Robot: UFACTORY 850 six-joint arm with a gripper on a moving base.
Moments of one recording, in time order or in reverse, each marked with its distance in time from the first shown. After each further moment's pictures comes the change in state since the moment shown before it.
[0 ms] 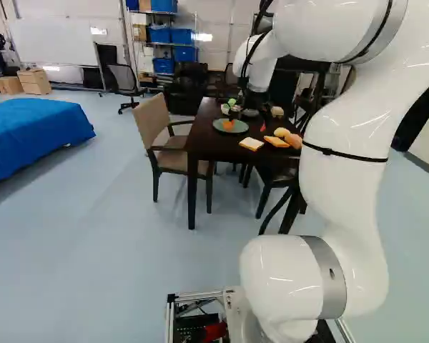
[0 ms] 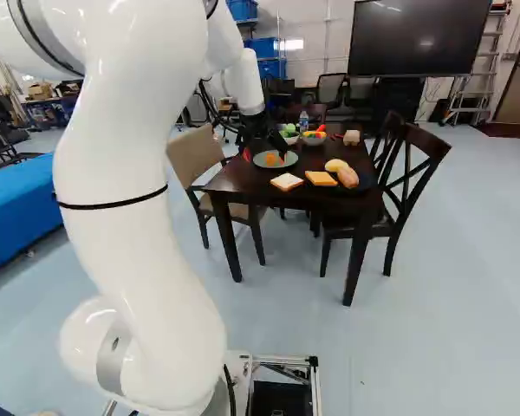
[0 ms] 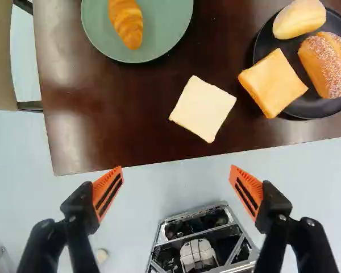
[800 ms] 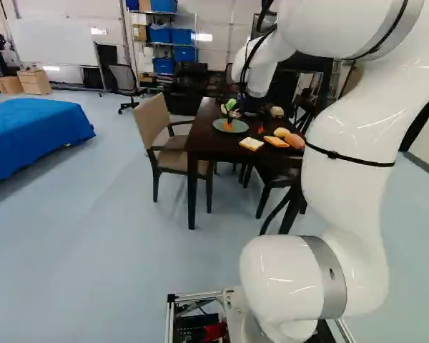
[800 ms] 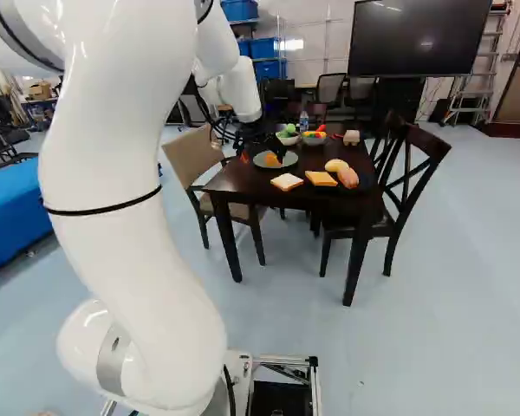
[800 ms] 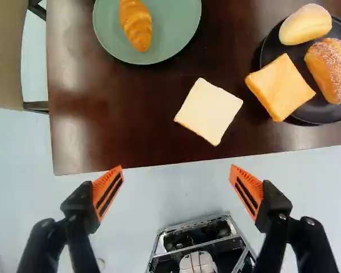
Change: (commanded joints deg) arm 0.7 3.2 6.8 0.2 8.4 -1.2
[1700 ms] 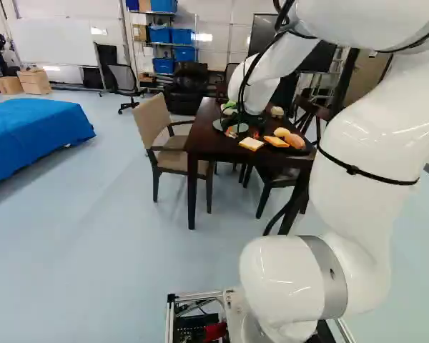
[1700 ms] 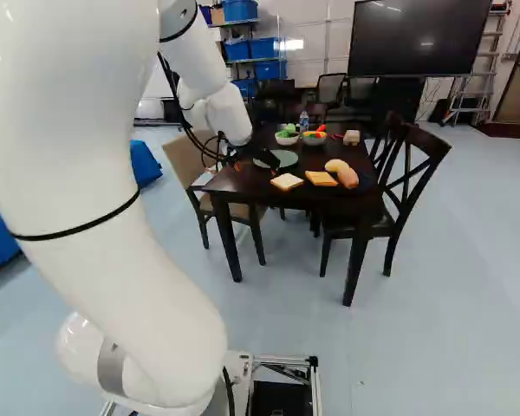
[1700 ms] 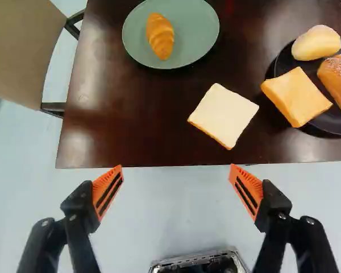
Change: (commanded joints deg) arm 1.8 8.2 17.6 0.6 21.7 -3.2
